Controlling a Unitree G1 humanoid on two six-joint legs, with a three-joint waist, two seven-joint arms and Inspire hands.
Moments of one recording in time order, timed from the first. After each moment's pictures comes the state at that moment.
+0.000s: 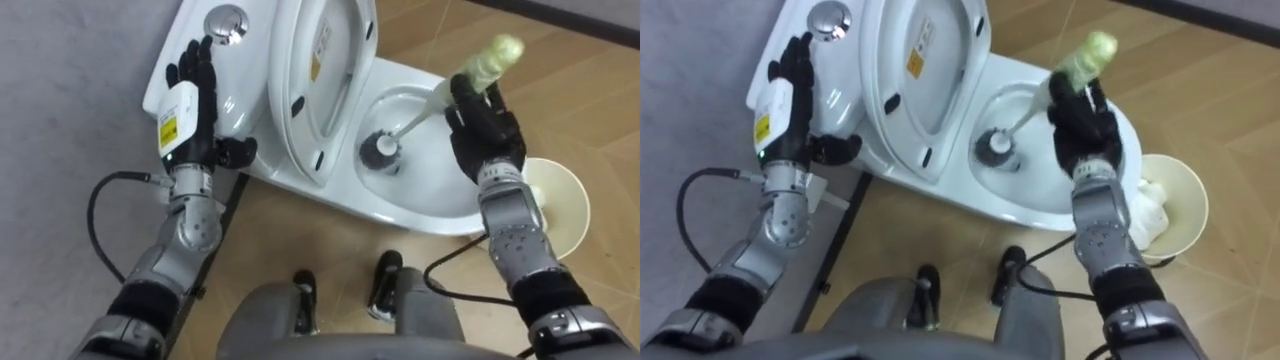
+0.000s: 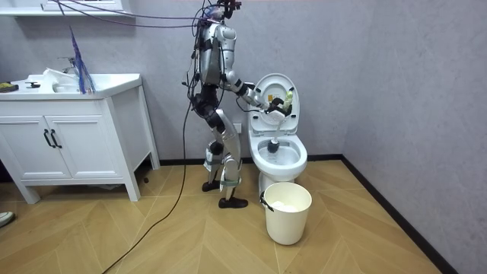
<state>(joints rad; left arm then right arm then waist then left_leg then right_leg) -0.05 0.23 -0.20 0.60 0.54 -0.28 0.55 -0.12 -0.29 0.17 0.54 1.12 -0.22 0.02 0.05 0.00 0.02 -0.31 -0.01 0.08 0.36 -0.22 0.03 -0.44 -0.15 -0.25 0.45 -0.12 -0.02</state>
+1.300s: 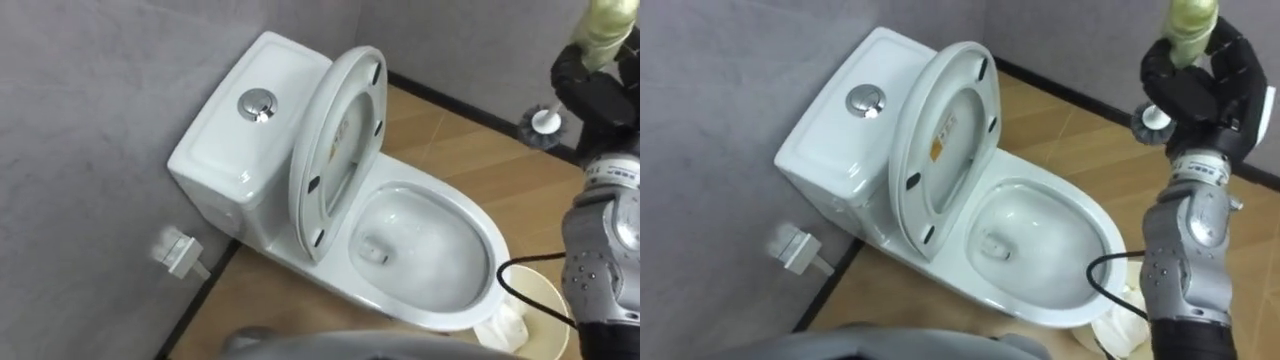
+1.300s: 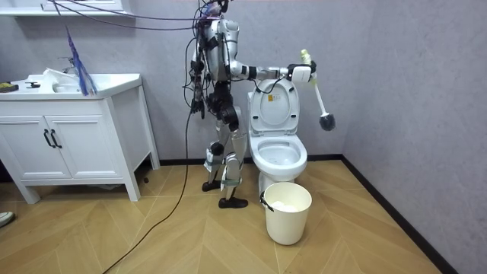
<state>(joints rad) 0.45 0.17 0.23 1.03 0.07 -0.12 0.51 0.13 -0.31 -0.15 0.02 0.63 -0.18 -0.27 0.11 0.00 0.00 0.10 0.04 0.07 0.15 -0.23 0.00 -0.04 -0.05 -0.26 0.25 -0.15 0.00</state>
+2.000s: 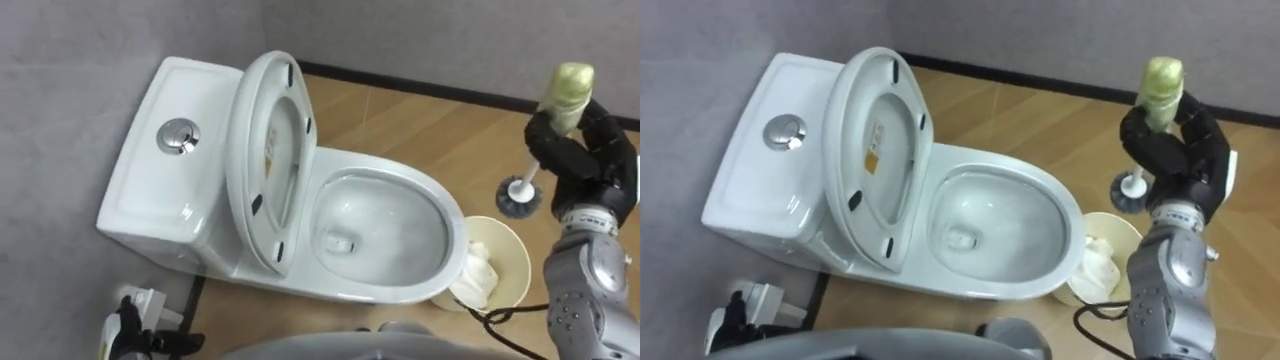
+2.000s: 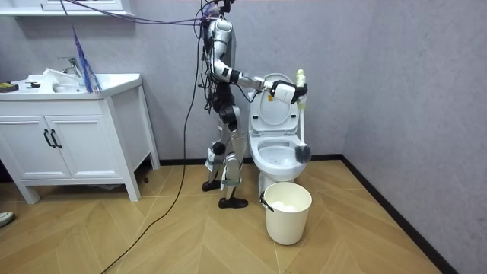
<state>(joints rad) 0.27 0.20 0.09 0.98 0.15 -0.07 0.31 0.26 -0.26 -0.14 0.10 0.62 -0.13 -0.28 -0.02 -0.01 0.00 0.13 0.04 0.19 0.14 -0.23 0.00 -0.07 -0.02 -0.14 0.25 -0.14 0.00</state>
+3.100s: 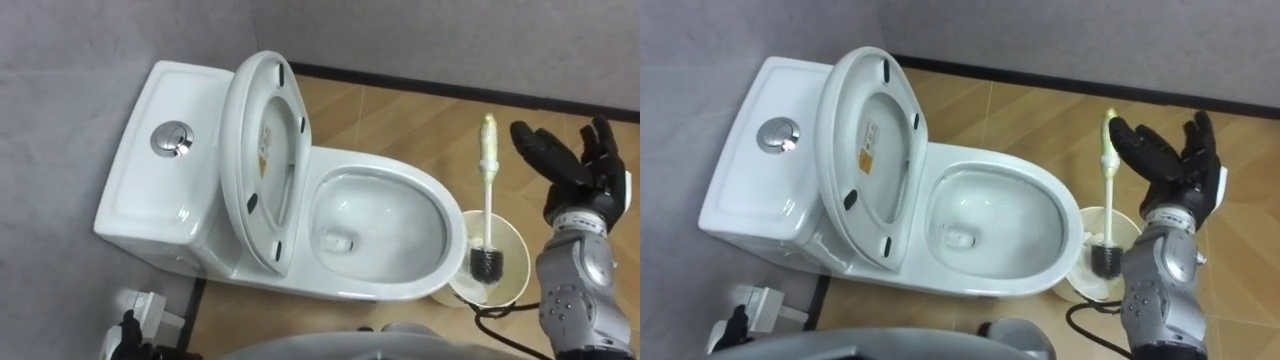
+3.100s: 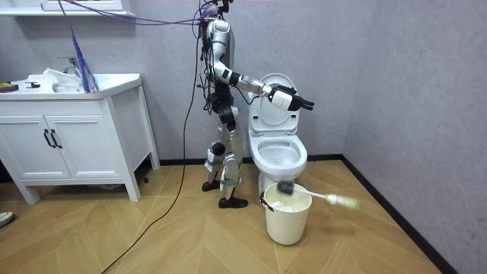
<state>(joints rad) 0.29 0.22 0.06 1.00 0.17 -0.06 0.29 0.20 -0.26 -0.12 0.20 0.72 -0.15 -0.34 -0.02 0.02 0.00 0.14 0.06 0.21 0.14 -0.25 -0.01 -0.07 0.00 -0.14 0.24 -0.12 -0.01</state>
